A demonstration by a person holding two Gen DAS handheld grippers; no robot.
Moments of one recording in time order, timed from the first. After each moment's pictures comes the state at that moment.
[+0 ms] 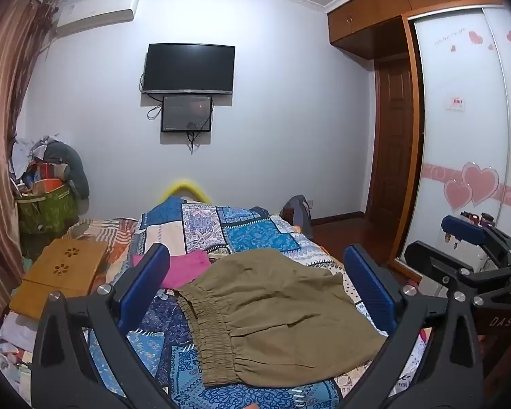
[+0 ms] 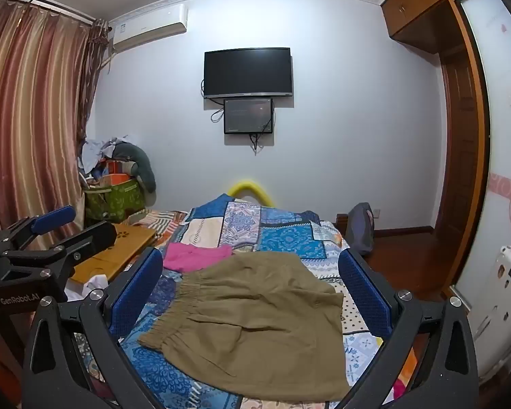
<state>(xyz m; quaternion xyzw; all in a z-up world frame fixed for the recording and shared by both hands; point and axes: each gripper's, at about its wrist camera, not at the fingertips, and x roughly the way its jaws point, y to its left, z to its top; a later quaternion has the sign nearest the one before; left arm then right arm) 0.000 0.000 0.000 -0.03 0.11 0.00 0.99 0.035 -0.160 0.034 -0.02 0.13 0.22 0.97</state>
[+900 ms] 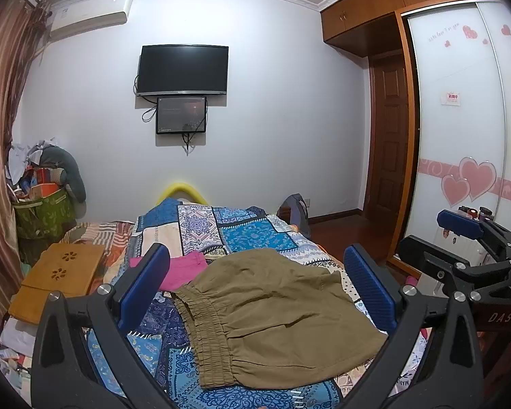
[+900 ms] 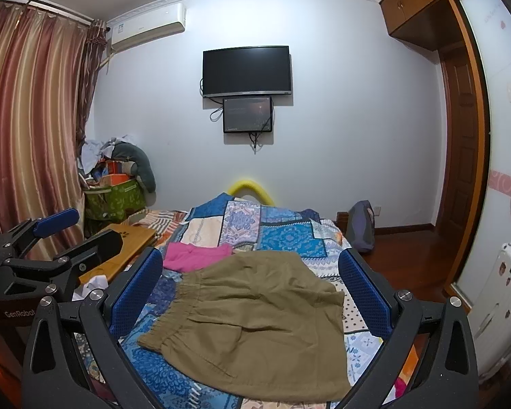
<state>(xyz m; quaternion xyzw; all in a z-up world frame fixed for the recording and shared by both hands) 0.003 -0.005 -0.002 -0.01 0.12 0.00 0.99 0.039 -0.160 0.032 -0.02 0.14 0.21 0.97</state>
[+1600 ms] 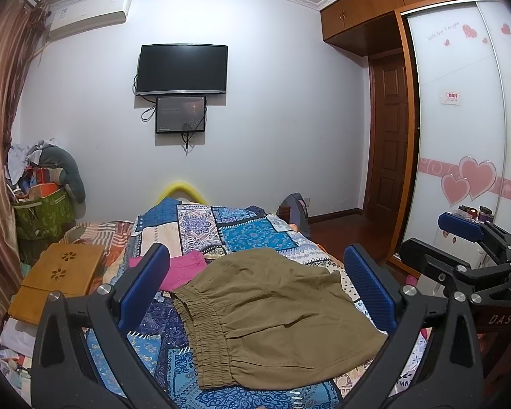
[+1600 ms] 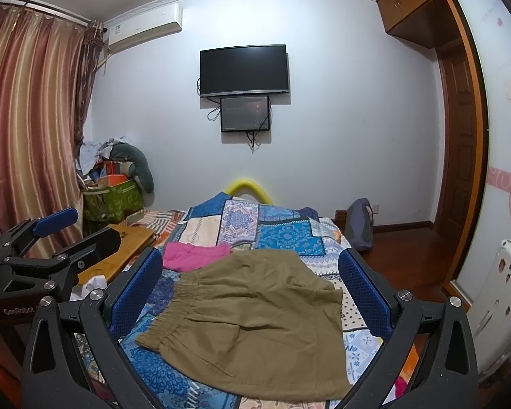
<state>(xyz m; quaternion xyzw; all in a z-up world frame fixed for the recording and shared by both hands) 0.005 -0.008 -0.003 -0.01 0.12 0.00 0.99 0.039 -0.163 0.033 -0.02 0.15 0.22 0.97</state>
